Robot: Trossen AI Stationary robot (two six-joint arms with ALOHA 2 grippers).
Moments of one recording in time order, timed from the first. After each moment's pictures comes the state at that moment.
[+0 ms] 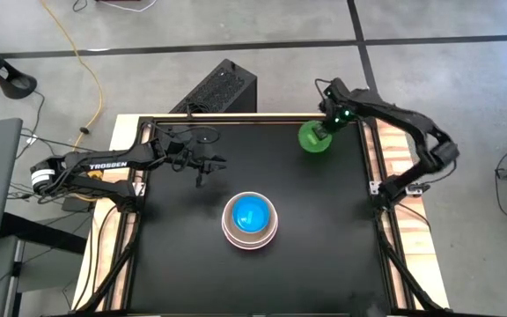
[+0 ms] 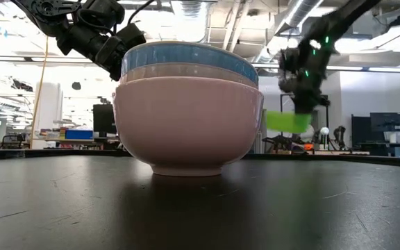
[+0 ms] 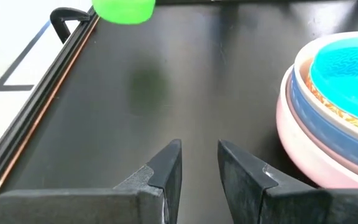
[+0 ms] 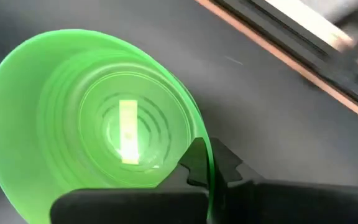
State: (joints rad) left arm 0.44 1.15 0.61 0.10 0.30 0.22; right arm -0.94 1.49 1.11 -0.83 -0.13 0.03
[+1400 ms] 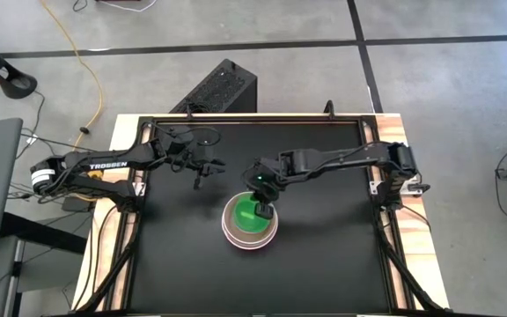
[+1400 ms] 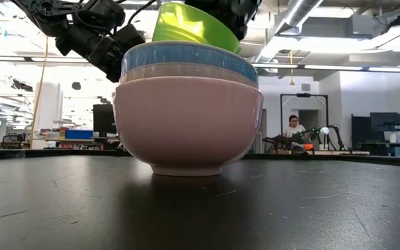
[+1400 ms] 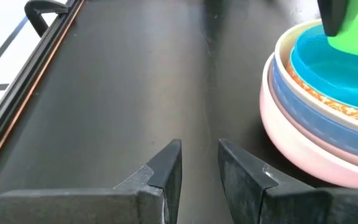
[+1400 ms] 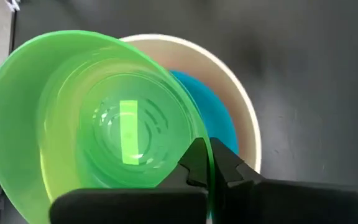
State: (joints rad) left arm 0.44 1.15 0.61 0.05 0.35 0.25; right arm 0.02 1.79 1.59 -0.72 -0.14 0.21
